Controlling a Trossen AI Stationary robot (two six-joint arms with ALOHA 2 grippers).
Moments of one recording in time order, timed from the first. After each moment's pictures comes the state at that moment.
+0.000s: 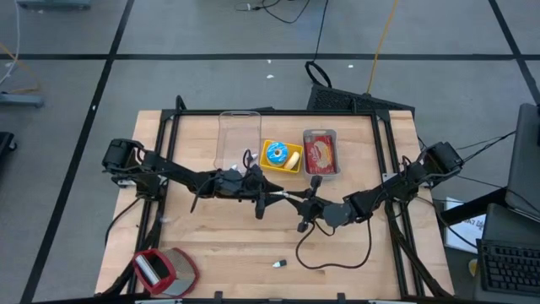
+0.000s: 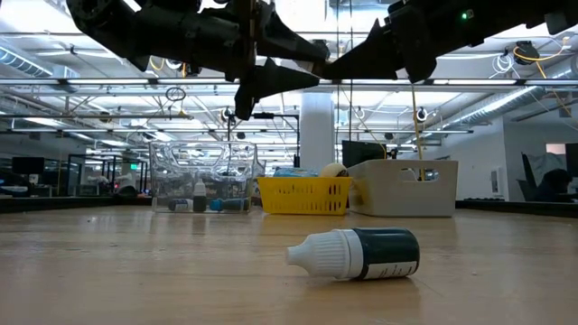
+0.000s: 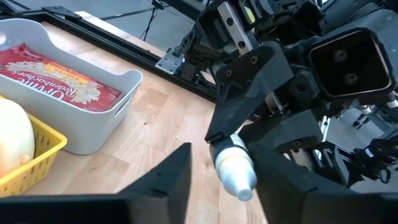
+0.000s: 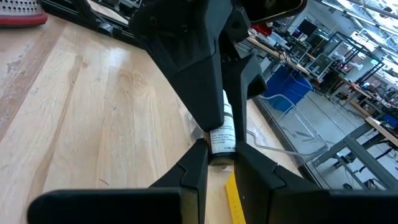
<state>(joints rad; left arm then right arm) -0.13 1.66 0.77 0.72 -0.11 -0.48 0.43 1.57 0.73 0.54 0.81 -0.25</state>
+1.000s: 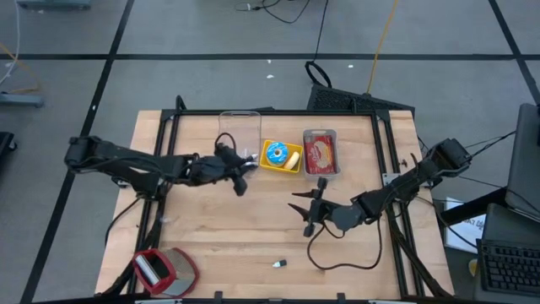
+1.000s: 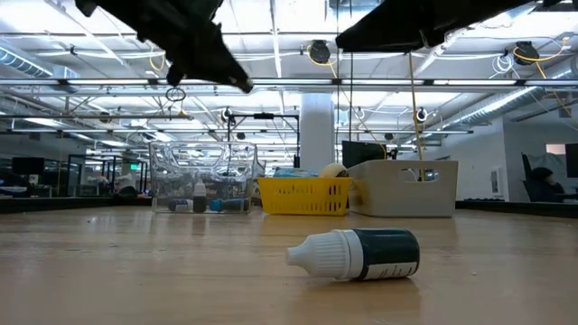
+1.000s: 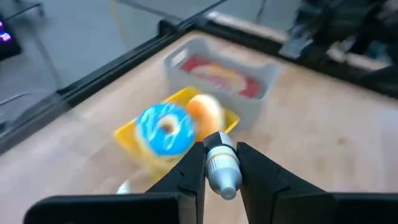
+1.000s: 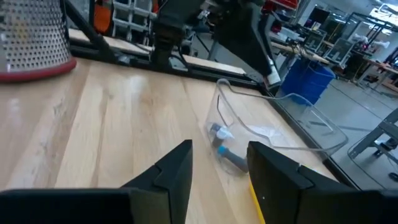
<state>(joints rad) -0.08 1.24 0.77 0.00 -0.46 -0.36 0.49 1.48 0.73 0.46 0.81 -0.07</state>
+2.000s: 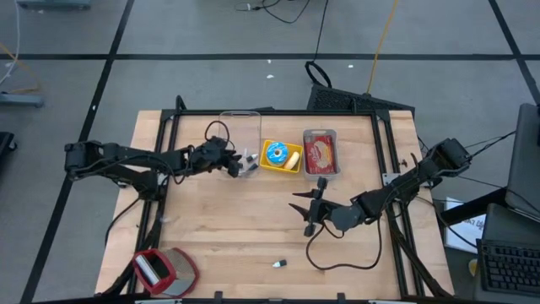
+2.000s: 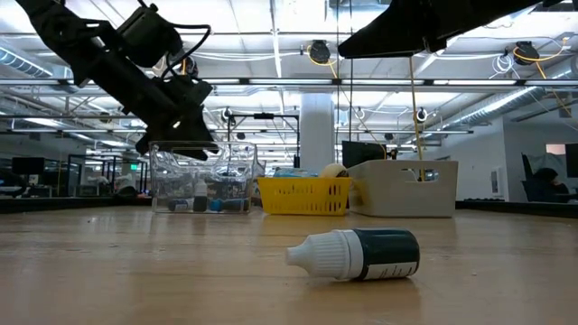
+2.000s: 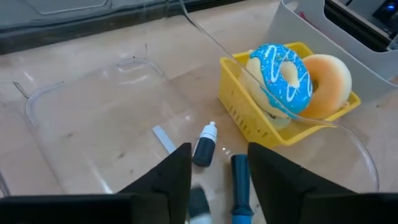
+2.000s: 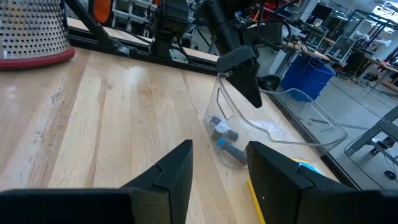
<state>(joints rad) 0.21 1.24 0.46 0.19 -0.31 -0.58 0.48 1.47 0.73 0.42 0.81 -0.06</state>
